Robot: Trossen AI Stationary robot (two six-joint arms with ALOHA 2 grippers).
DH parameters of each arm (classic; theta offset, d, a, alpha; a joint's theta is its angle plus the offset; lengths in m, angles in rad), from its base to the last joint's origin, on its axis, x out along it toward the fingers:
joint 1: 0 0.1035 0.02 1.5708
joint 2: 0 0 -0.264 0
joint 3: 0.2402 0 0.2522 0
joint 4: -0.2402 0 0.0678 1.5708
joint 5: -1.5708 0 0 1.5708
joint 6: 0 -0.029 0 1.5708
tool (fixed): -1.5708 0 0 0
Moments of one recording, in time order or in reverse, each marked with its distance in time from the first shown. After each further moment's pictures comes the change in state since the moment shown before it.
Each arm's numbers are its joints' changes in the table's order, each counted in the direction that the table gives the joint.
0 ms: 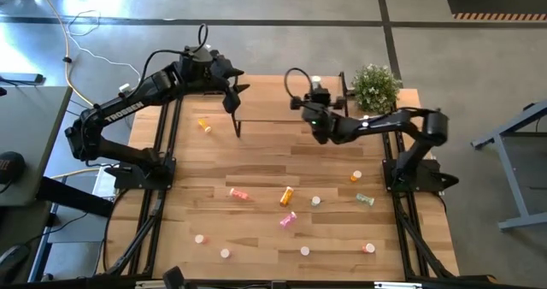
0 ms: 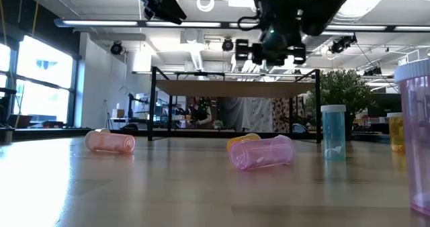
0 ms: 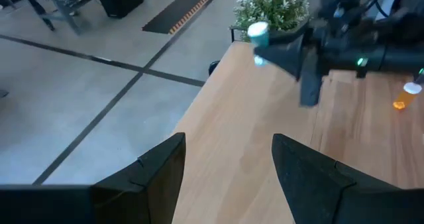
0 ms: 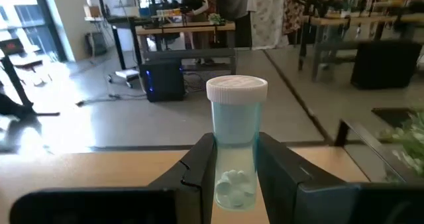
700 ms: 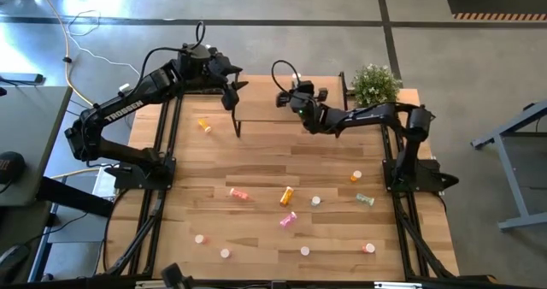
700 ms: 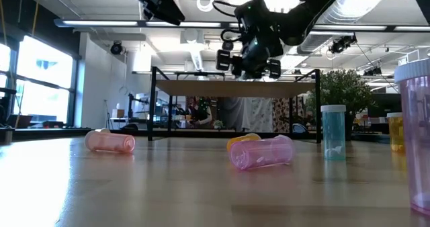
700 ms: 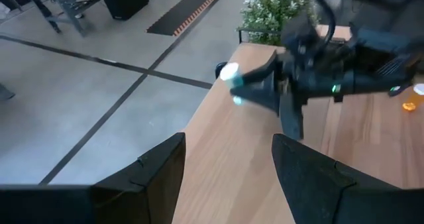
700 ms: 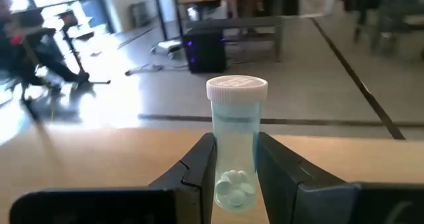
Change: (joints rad) left arm 0.032 0.000 0.000 0.010 0.022 -0.019; right arm -0.077 -0.147 0.139 -0.024 -0.312 -0.037
